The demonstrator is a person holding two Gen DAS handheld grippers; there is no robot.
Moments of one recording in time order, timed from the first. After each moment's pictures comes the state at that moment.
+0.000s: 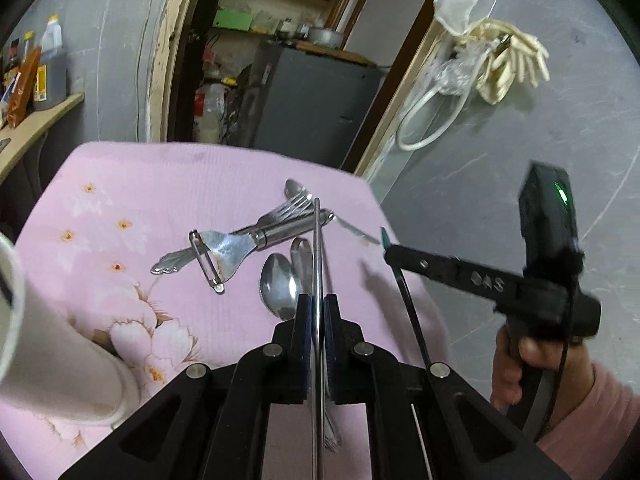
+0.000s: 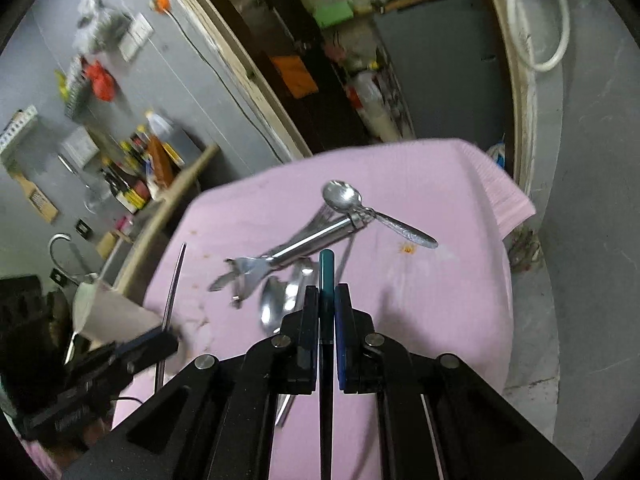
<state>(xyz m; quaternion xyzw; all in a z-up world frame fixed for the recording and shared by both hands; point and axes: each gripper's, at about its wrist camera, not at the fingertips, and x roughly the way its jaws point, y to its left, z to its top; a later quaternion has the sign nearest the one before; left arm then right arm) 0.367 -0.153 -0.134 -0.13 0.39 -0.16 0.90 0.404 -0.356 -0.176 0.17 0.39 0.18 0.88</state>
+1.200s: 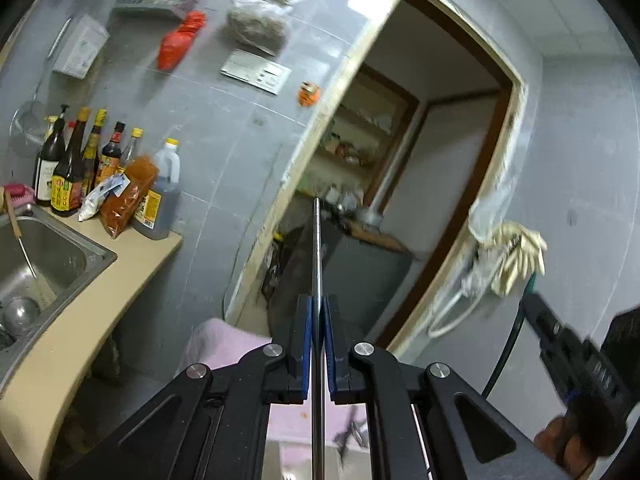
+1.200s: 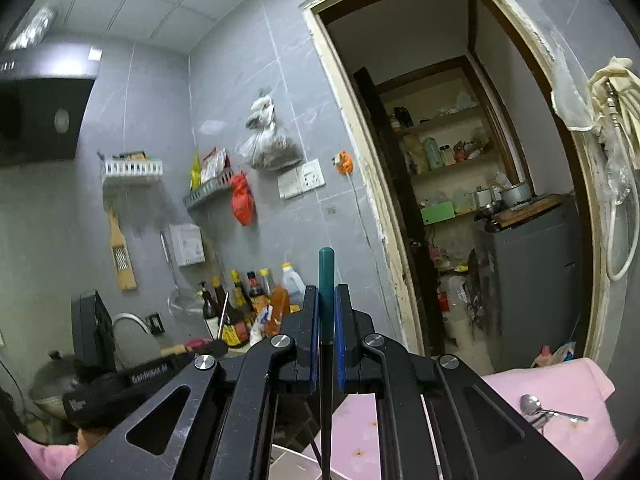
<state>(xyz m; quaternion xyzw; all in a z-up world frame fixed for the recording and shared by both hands) 0.329 0.108 -0.013 -0.23 0.13 -0.08 0.96 0.340 -0.148 -0.006 0.13 0.04 0.24 0.96</state>
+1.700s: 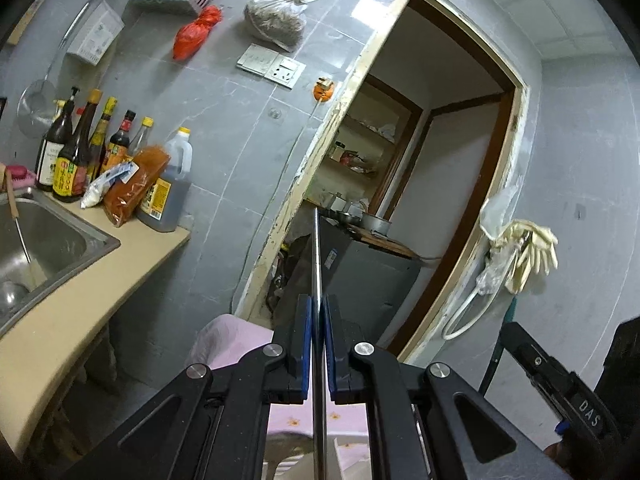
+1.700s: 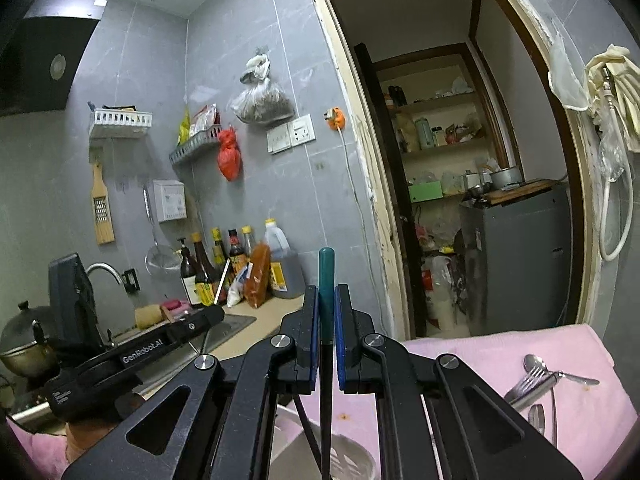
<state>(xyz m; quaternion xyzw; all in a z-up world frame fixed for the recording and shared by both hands) 0.335 0.104 -0.080 -0.21 0.10 -0.07 0.97 0.342 -0.128 -0.063 0.10 0.07 0.21 0.97</state>
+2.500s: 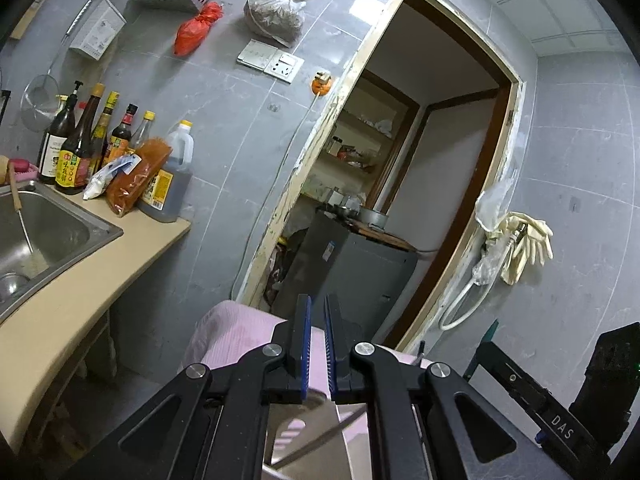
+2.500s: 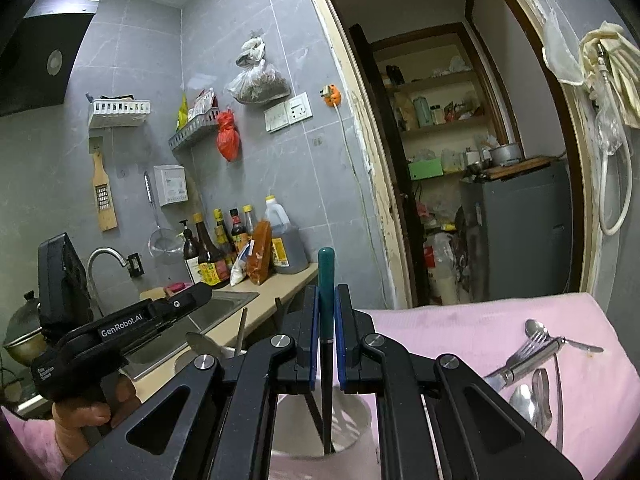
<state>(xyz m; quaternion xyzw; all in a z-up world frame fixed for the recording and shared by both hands) 0.318 0.104 -0.090 -0.22 0.11 -0.08 0.97 0.334 -0.140 -0.085 0.11 0.11 0.23 0.96</state>
